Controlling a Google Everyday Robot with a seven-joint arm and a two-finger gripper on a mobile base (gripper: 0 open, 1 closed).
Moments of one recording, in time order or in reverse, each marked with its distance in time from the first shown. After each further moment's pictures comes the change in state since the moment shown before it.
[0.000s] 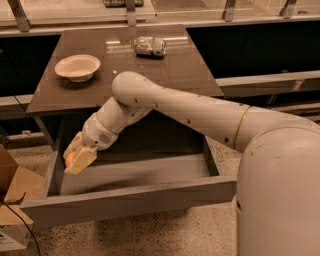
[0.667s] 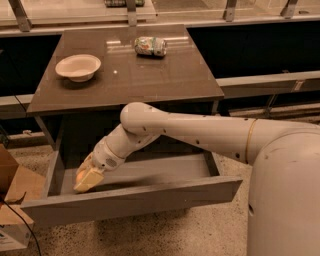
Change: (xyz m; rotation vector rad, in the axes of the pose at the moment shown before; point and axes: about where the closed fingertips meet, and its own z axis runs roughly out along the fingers) arm 0.072 0.004 0.038 0.102 0.036 0.126
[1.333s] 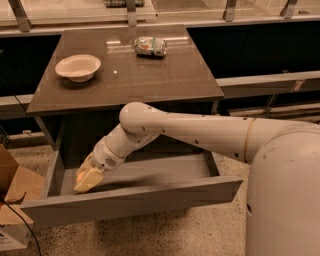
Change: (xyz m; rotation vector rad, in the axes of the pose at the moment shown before) arm 0.000 -0.003 -0.001 0.012 0.006 0.006
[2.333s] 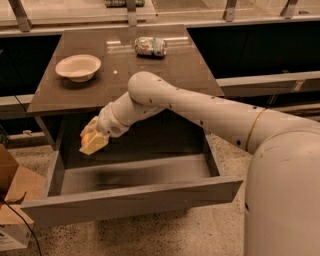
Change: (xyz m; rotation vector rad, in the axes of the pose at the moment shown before) arm -0.048 -0.072 -0.071 0.171 -0.053 -0.152
